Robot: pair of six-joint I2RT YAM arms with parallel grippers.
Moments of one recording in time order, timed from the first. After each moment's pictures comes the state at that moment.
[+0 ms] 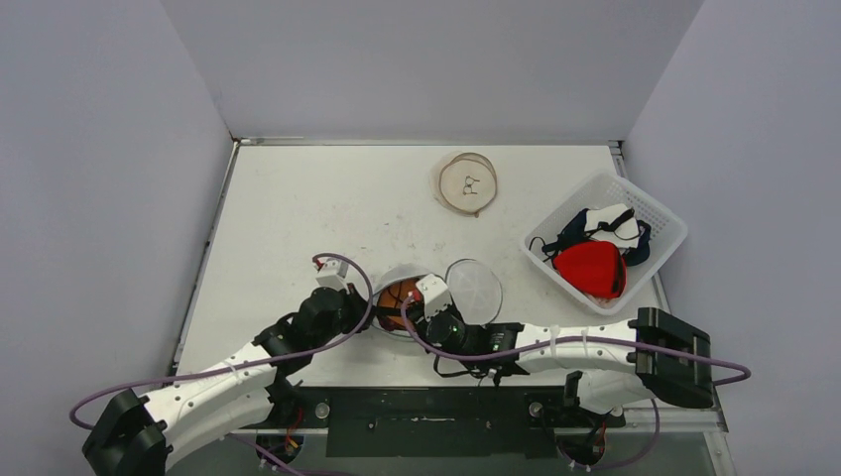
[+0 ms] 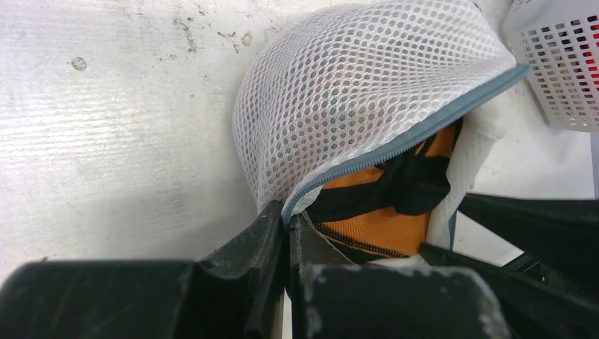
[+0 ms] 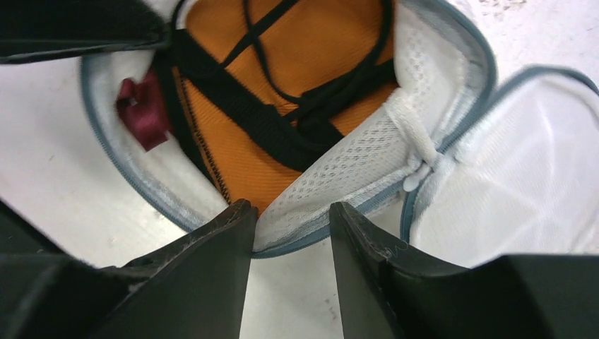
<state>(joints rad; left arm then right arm) -0.78 0.78 0.28 -0.05 -0.19 -0.80 1.28 1.34 0.64 0.00 0.52 0.36</state>
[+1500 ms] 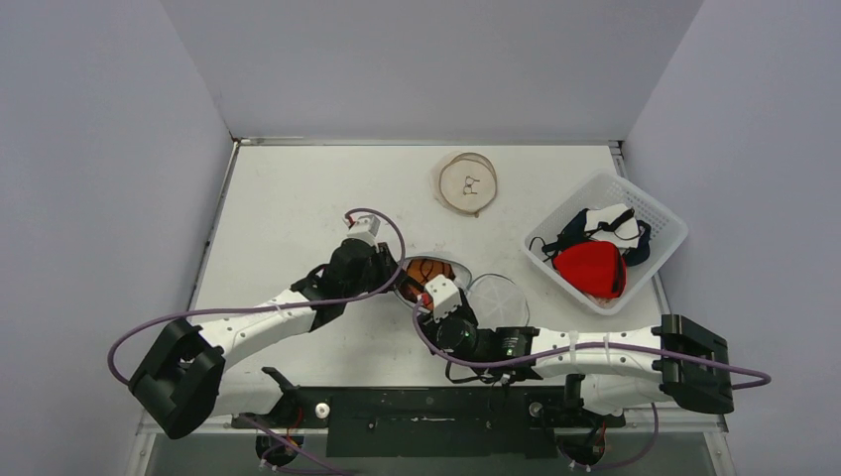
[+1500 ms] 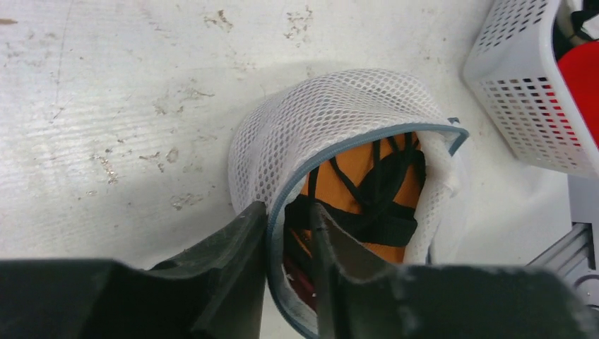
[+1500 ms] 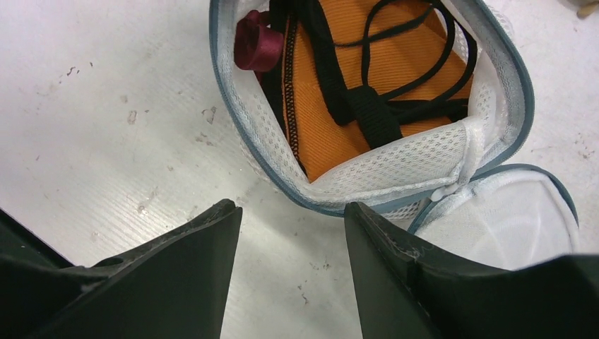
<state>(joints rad) -0.71 1.26 0.60 0.09 -0.09 -0.70 1.33 1.22 0.61 -0.05 0.61 0.32</state>
